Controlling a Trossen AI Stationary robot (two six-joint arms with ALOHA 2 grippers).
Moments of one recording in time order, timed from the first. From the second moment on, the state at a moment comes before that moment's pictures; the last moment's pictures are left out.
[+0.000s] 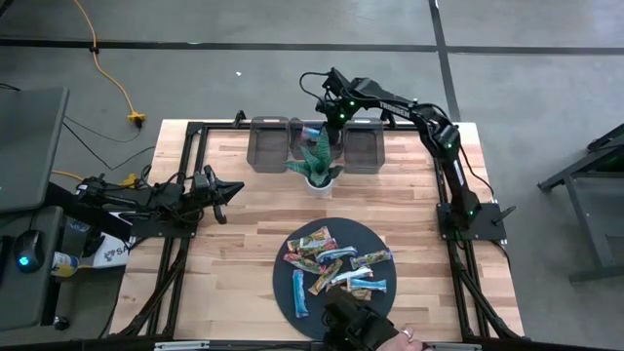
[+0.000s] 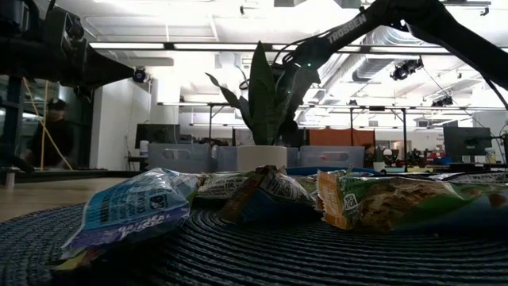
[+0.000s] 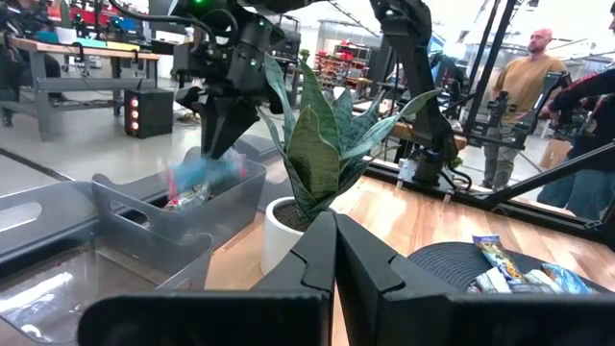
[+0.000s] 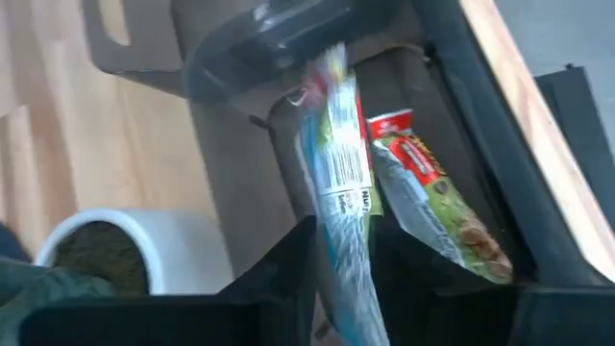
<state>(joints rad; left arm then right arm) -0.20 0.02 0.01 0.06 -0.58 -0.16 -0.70 2.22 1.97 -0.88 -0.43 -0.21</state>
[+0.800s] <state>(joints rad) -0.20 0.02 0.01 0.06 -0.58 -0.16 -0.68 2.11 2.27 -1.10 -0.21 -0.27</state>
